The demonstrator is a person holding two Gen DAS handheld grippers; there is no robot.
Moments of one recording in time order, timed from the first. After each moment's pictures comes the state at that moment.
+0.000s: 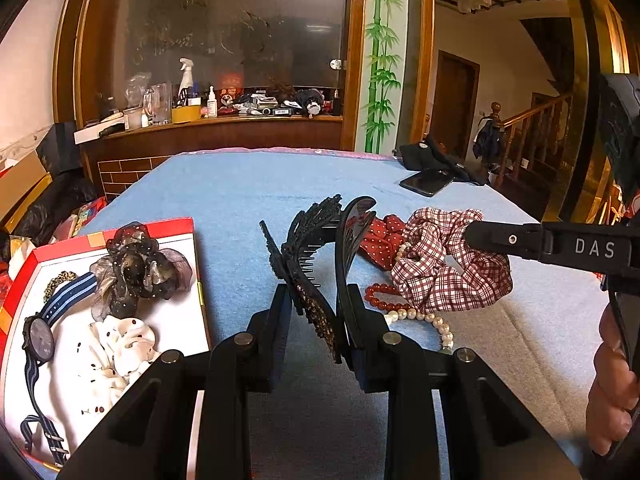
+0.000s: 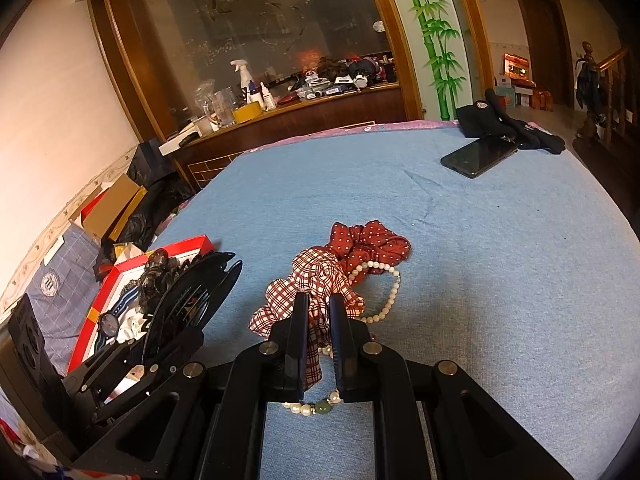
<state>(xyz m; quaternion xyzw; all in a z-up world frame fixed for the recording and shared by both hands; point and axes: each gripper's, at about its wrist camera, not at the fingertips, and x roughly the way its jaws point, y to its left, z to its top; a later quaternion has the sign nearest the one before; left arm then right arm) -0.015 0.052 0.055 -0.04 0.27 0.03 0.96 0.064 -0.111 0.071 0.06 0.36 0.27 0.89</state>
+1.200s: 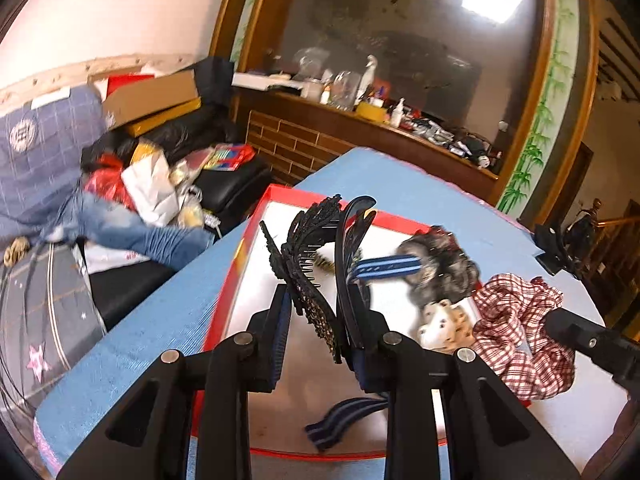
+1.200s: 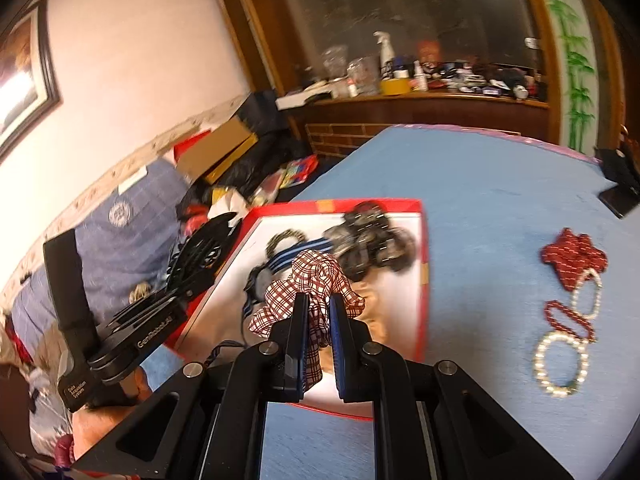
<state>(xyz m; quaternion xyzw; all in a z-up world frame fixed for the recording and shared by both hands) -0.143 0.274 0.059 -0.20 0.26 0.22 0.92 -0.044 0.080 0.083 -0.02 0.34 0.43 0.83</state>
